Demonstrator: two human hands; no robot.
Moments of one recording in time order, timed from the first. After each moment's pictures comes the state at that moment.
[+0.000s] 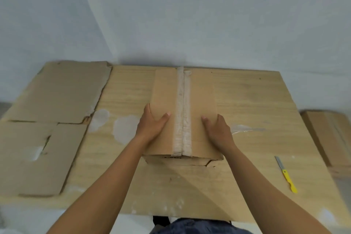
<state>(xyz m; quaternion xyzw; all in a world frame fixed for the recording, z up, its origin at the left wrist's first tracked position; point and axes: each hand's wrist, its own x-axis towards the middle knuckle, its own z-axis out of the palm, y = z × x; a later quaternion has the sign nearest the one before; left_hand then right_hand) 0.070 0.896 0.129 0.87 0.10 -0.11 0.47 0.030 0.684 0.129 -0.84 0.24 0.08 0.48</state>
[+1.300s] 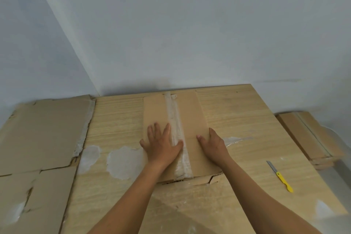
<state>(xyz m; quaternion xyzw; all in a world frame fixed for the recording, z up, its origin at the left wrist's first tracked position) 0.076 0.863 0.141 0.98 -0.07 -0.13 0.17 0.029 0.699 0.143 -0.86 0.25 0.05 0.44</state>
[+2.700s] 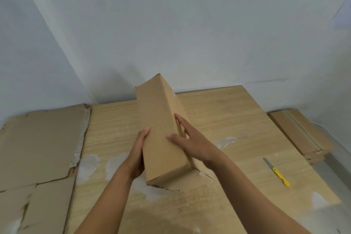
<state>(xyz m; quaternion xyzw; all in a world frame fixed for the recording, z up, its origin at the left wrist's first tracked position) 0.076 0.926 0.184 0.58 0.05 -0.34 0.74 0.017 0.763 0.238 -0.79 0.08 0.10 0.59</state>
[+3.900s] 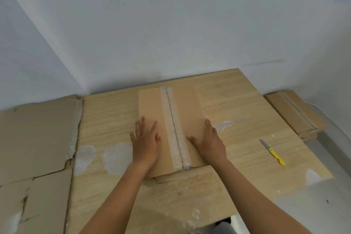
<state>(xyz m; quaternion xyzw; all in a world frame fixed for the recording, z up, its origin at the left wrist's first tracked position) 0.077 0.907 0.125 0.96 -0.16 -0.10 0.19 0.000 0.722 0.126 -0.90 0.29 0.03 0.33</state>
